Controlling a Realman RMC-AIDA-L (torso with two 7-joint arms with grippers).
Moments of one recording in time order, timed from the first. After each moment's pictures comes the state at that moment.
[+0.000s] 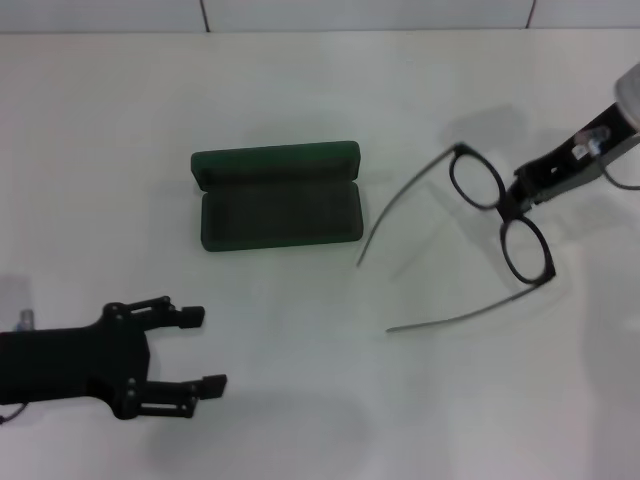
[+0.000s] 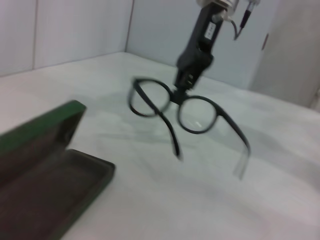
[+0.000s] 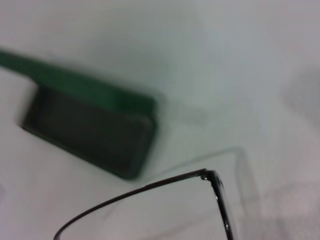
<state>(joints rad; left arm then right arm) -0.24 -2.06 0.80 0.79 2.02 1.72 -1.24 0.98 2.00 -0.99 -0.80 -2.57 -1.57 2.61</state>
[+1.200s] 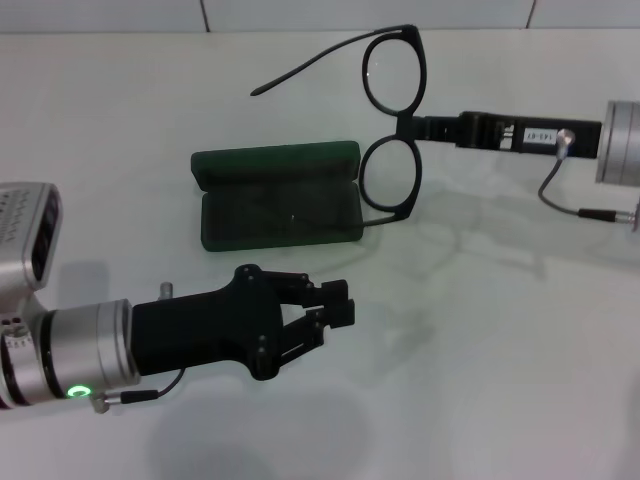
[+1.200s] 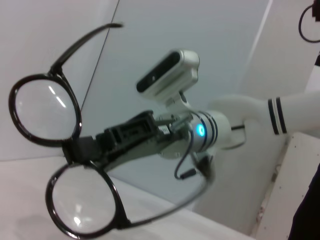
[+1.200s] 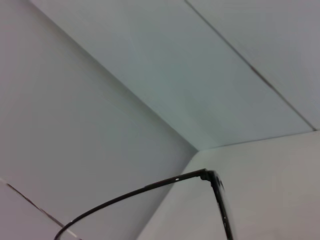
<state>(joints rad) -0.45 -2.09 0.79 0.29 1.81 1.72 -1.06 0.76 2.03 -0.92 -0.42 -1.66 -1.38 1.91</state>
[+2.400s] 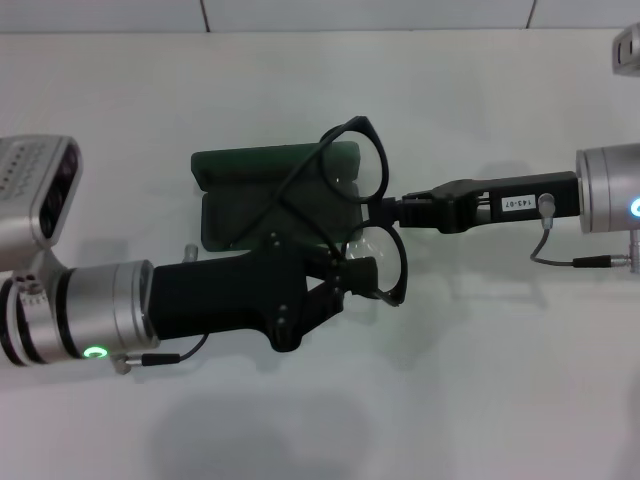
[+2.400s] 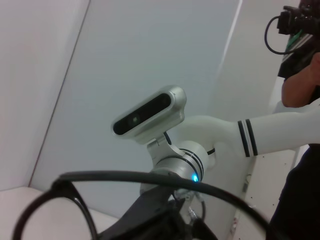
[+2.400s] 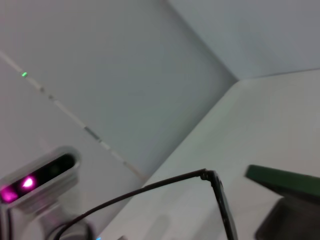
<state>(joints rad) -0.54 -2.09 0.79 0.27 1.79 1.78 -1.06 0.76 2.02 -1.12 -0.44 -1.66 -1.47 1.86</state>
